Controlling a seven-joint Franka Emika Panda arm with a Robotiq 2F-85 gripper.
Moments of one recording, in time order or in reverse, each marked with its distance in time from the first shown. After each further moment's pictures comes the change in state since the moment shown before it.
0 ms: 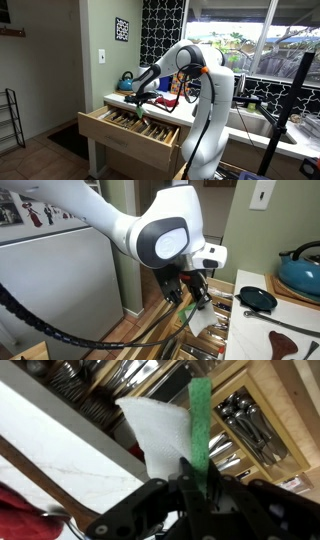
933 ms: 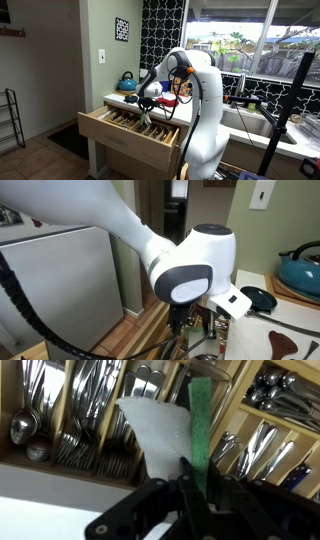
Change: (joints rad) arm -0.038 0.171 -0.074 0.050 0.288 0.027 0.120
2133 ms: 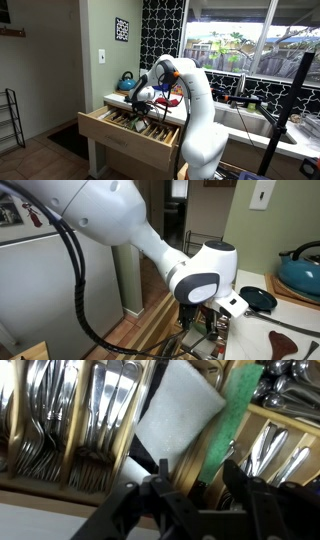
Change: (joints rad) arm 0.047 0.218 -0.011 0.195 0.023 -0.040 0.057
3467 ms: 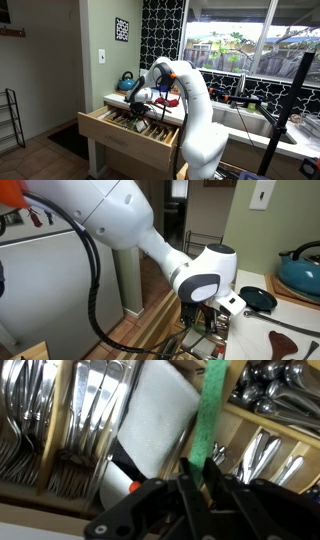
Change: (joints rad) arm -0.001 0.061 0.020 0.068 0.026 -0.025 -0.029
